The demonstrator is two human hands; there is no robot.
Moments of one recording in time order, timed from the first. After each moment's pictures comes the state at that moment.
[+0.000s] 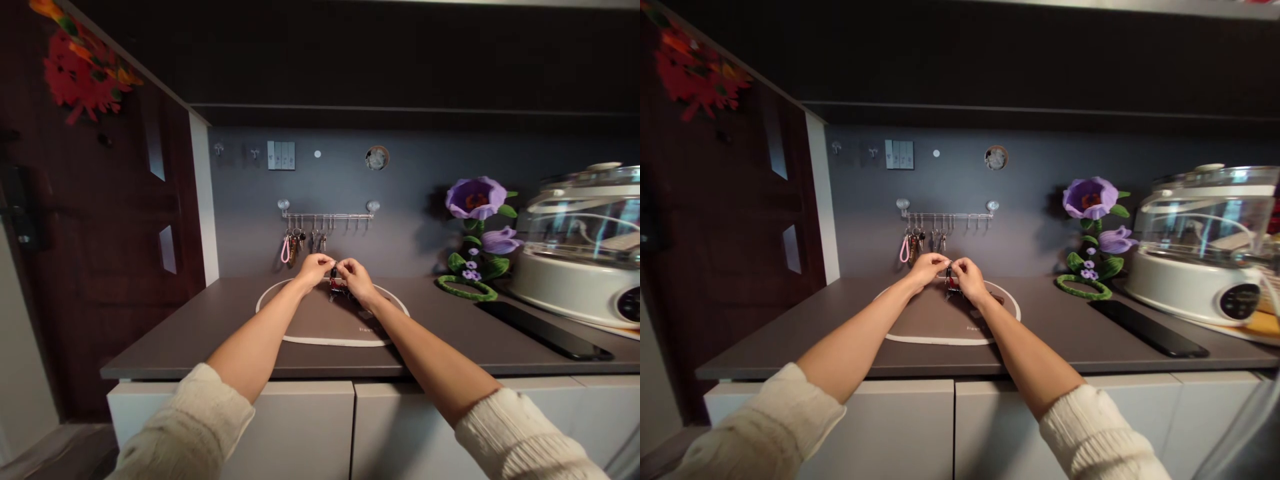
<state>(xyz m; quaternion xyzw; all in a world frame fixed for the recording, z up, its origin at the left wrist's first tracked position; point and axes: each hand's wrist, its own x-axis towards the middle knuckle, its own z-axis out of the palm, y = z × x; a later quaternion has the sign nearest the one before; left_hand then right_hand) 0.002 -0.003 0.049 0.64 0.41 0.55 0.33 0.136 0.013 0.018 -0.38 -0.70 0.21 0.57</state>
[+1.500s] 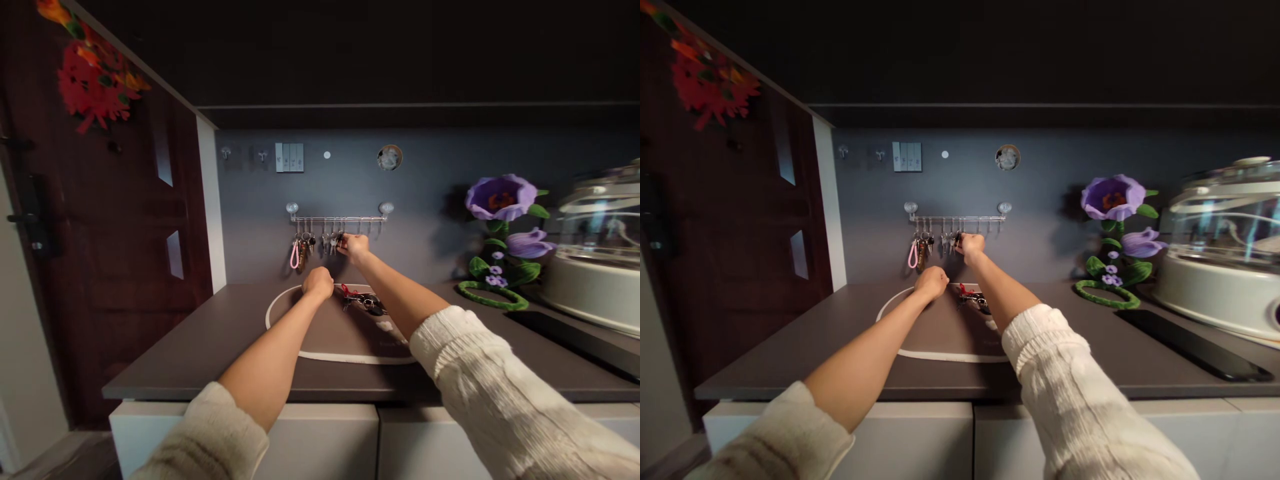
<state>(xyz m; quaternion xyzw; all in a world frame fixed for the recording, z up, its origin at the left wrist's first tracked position) -0.006 0.003 0.045 0.67 0.66 0.32 0.08 0.090 0.083 0.102 -0.41 -0.42 0.43 0.69</state>
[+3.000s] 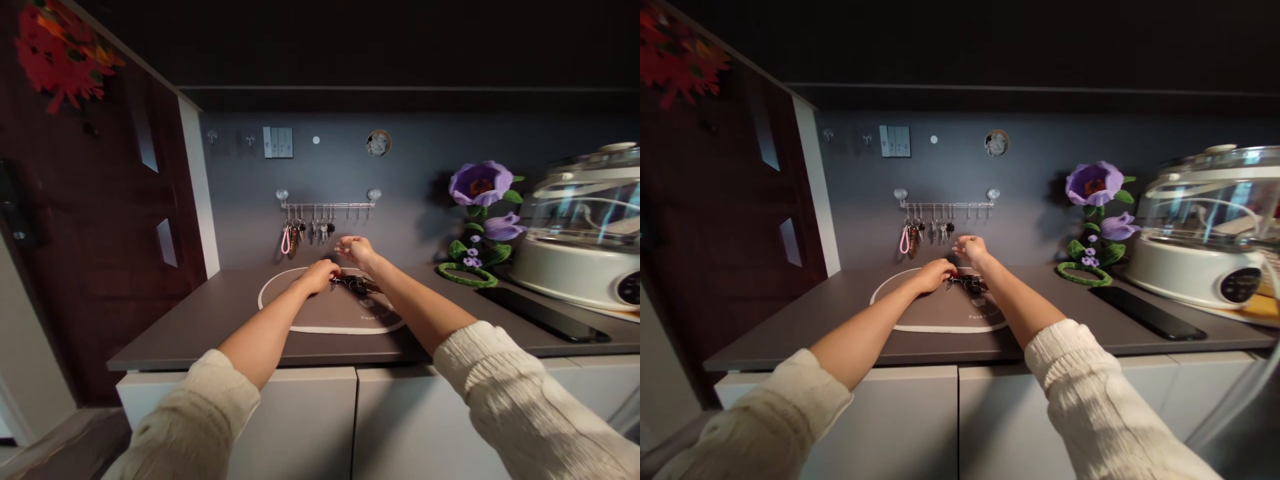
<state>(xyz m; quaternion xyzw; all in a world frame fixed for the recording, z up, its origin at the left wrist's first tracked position) -0.005 0.011 0.022 0.87 0.43 0.24 -0.01 0.132 0.033 0.066 -0.39 -0.49 0.50 0.60</state>
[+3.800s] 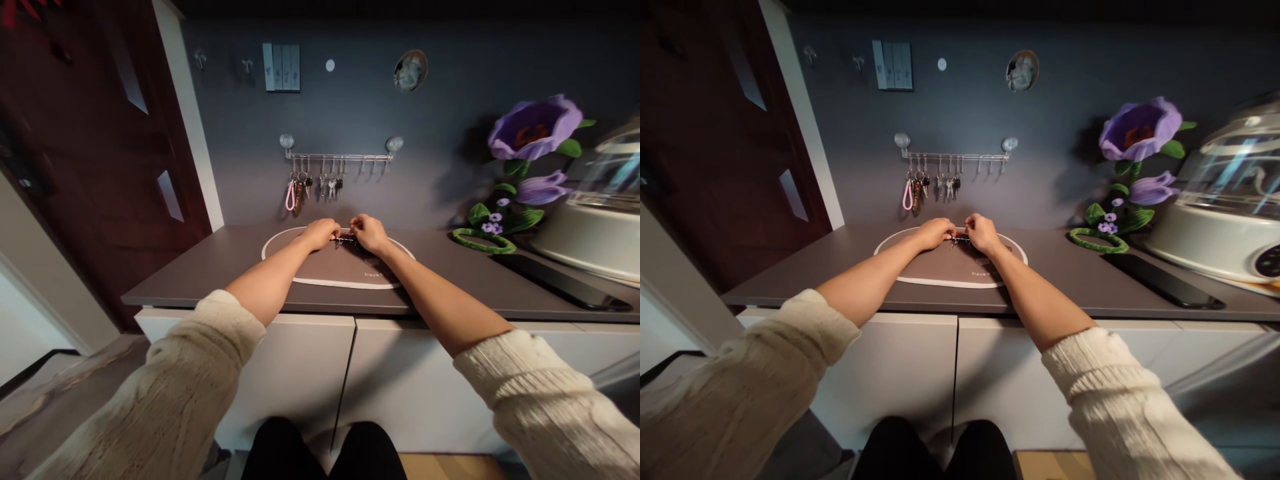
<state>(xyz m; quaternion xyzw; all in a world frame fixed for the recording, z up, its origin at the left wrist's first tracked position) -0.015 0.021 0.017 0.87 0.45 0.19 -0.08 0.146 0.007 0.023 -0.53 -0.75 0.04 0.38</state>
